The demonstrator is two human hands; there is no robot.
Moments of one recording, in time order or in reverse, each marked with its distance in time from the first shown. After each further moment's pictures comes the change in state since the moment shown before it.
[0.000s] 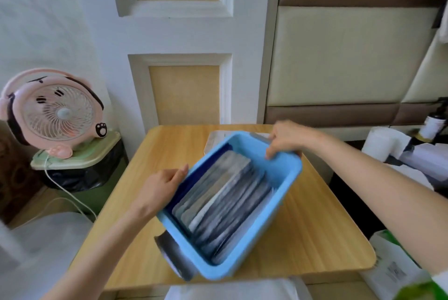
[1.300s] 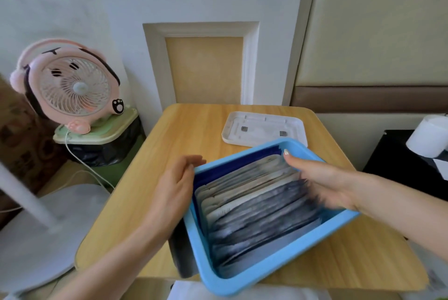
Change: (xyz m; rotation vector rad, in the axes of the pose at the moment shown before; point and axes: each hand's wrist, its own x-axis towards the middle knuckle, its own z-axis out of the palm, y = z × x) left_hand -0.025 0.010 0.025 -0.398 0.199 -0.124; right_hand -0.027 0.007 0.079 1.187 -0.544 0.331
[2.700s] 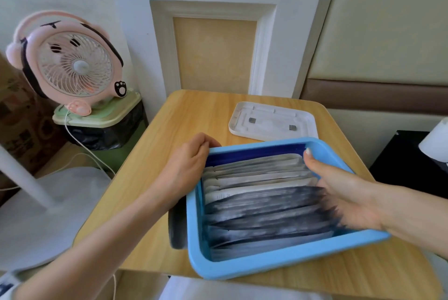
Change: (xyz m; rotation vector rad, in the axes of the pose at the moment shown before) left_hand 0.037 0.002 -0.001 0.099 -0.138 0.087; right_hand -0.007 0.010 0.009 0.103 0.001 0.140
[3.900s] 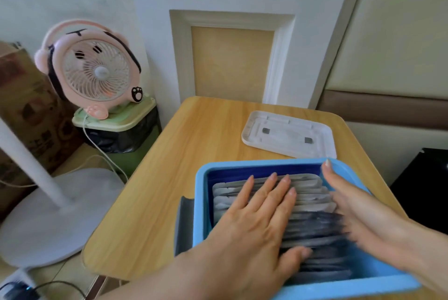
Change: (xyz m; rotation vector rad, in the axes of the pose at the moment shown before) left_hand -0.059 0.028 0.047 0.959 -0.278 0.477; right_hand -0.003 0.002 0.007 0.015 -0.076 -0.218
